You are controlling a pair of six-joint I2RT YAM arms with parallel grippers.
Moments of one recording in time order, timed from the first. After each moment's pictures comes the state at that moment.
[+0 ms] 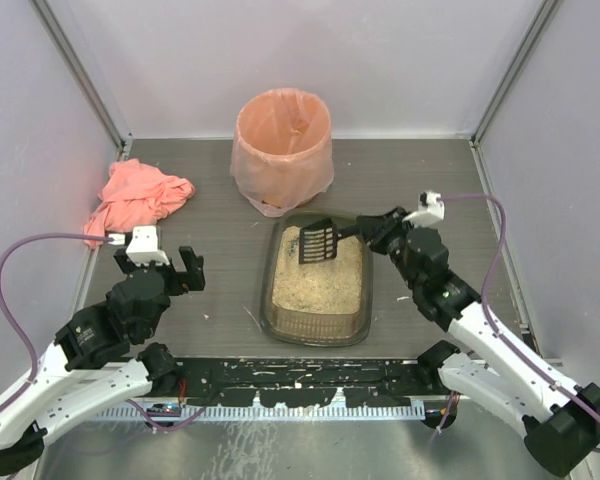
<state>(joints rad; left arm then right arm) -0.91 0.48 0.81 -0.75 -0.81 -0.45 0.57 0.76 0.54 0.06 0.28 0.83</state>
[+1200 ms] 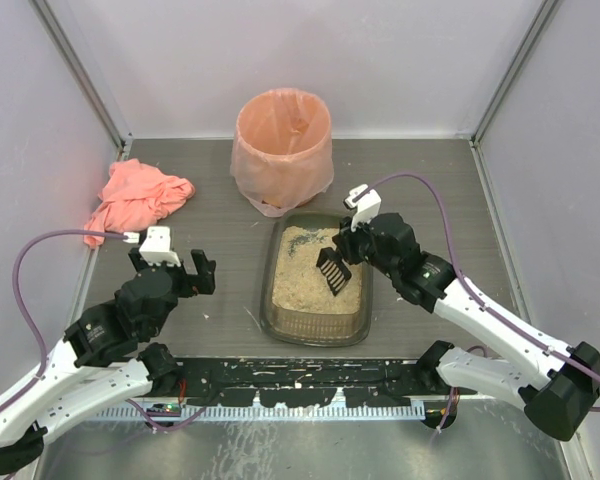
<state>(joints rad) -0.91 0.50 0.76 -0.69 -0.71 -0.44 0.72 0.99 0.84 -0.25 0.12 0.13</state>
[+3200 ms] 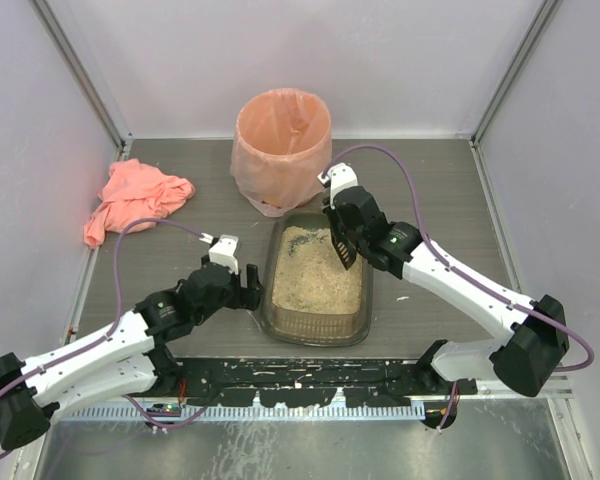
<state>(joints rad) -0.91 0.80 0.54 -0.35 -0.35 -0.53 0.75 1.28 1.10 -0.39 0.36 0.08</state>
